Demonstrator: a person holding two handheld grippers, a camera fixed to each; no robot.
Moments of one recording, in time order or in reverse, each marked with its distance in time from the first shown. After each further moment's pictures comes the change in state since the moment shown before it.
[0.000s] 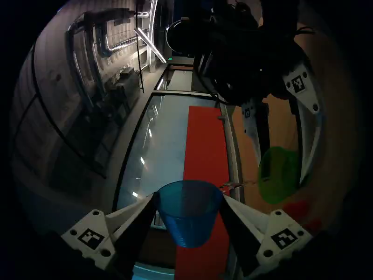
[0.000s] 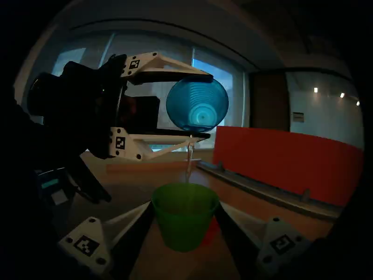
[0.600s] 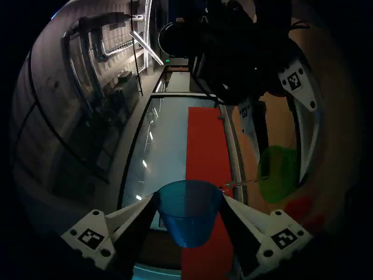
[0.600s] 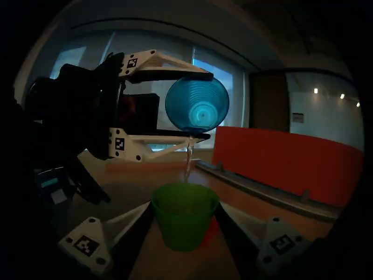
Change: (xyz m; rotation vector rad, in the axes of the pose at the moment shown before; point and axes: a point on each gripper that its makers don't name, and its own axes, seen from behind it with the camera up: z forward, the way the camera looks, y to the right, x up) left arm 0.006 0.000 -0.003 0.007 0.007 0.049; right arm 0.003 0.000 0.000 -0.003 0.000 -0.005
